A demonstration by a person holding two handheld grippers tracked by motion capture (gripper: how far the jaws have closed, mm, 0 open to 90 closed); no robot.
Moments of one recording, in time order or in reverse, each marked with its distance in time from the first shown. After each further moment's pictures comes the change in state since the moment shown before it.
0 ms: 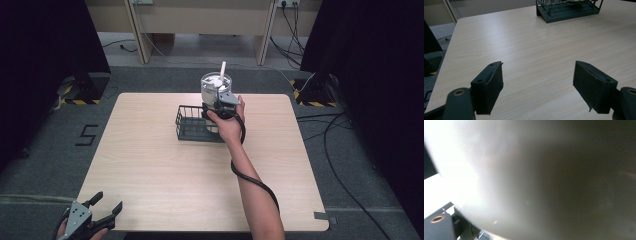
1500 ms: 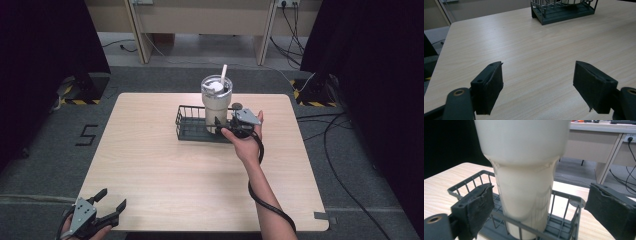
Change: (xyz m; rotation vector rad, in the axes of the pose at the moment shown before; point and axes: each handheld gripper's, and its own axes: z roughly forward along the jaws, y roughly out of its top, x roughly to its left) left arm -0.003 0.005 0.011 -0.003 -0.028 0.028; right arm -0.017 -0.023 -0.080 -0.034 0.012 0.002
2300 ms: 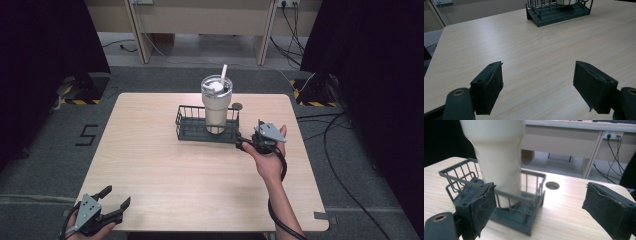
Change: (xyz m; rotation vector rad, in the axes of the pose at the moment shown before) left arm -0.003 0.005 0.010 -0.006 -0.027 0.021; right arm -0.032 -0.019 -0.066 0.012 -0.075 0.007
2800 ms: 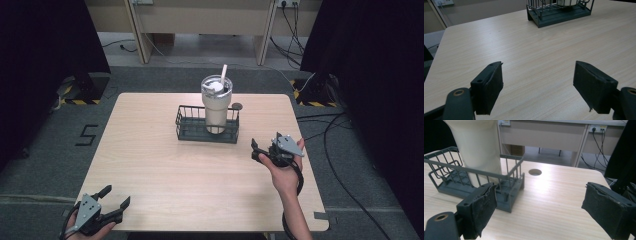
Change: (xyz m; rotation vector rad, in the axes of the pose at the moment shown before) left arm 0.000 0.001 0.000 -0.003 0.006 0.003; right arm -0.030 -0.026 -0.037 0.025 -0.071 0.018
